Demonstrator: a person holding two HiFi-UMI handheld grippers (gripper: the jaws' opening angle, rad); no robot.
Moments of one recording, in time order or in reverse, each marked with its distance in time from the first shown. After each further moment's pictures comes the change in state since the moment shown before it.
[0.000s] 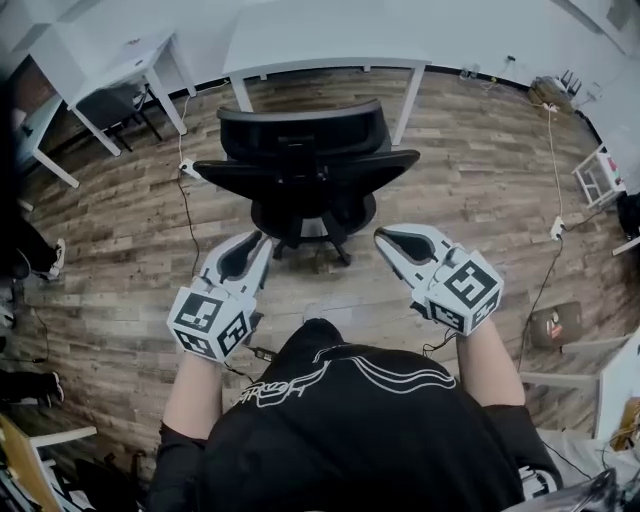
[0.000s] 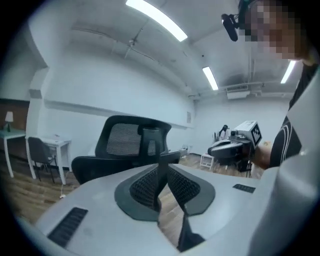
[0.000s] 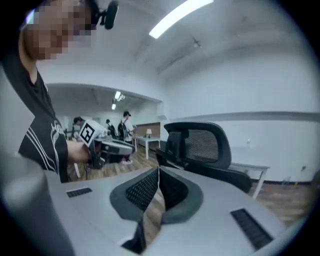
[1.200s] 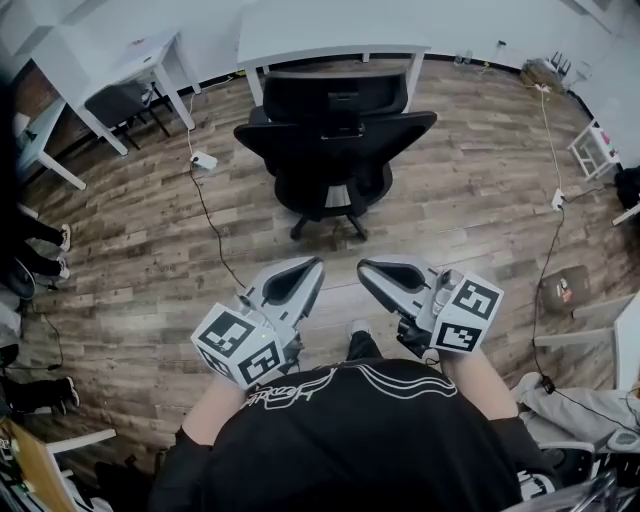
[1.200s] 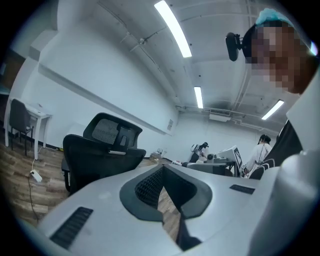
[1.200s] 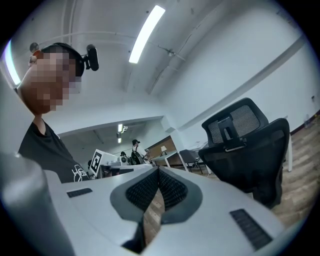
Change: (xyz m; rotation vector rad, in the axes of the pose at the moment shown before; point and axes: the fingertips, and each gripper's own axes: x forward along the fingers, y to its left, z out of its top) left arm -0.145 -0.086 -0.002 -0.200 -0.023 -0.301; right arm 0.001 0.213 0.033 0.398 -0.223 0.188
